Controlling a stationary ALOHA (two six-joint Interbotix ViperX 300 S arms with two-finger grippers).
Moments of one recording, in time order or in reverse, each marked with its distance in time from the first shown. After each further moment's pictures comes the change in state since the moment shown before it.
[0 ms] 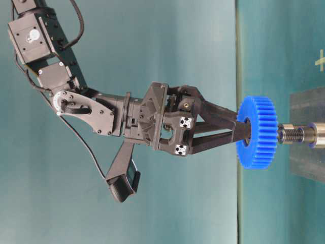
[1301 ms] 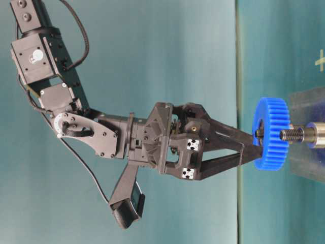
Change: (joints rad) left arm -0.002 0.003 0.000 0.000 -0.002 -0.017; right arm 0.044 0.081 -0.112 0.000 0.048 0.000
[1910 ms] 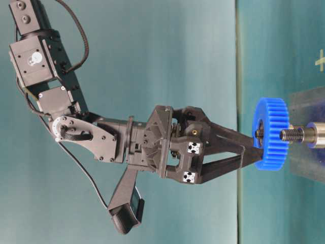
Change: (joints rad) left arm 0.000 0.000 0.000 0.000 -0.009 -0.011; right arm 0.018 0.014 -0.017 -0.006 0.005 0.002
